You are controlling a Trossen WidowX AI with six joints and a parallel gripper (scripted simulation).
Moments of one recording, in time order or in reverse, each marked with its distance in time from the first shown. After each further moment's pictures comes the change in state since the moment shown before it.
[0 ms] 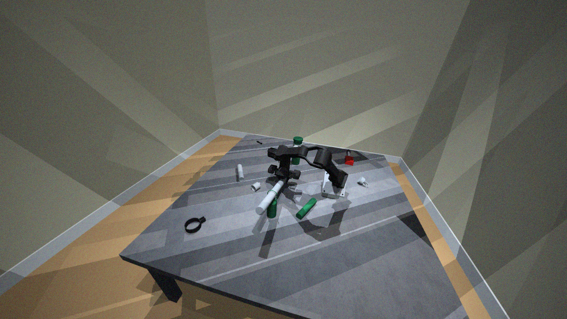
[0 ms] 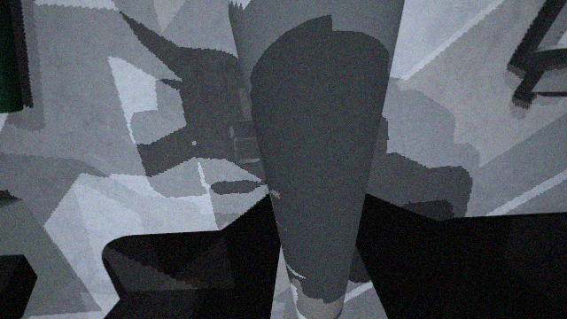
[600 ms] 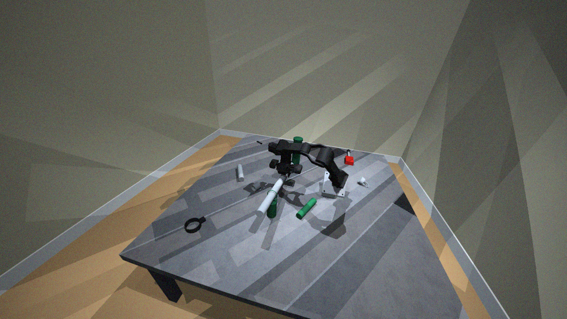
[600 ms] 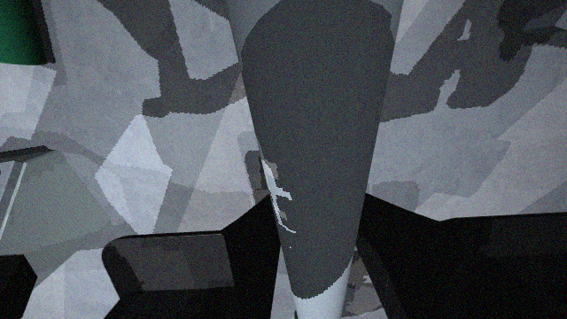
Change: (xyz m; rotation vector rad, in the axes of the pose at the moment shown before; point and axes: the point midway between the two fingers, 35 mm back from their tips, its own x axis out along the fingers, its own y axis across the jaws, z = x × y) arm -0.032 0.004 -0.021 0.016 0.149 0.019
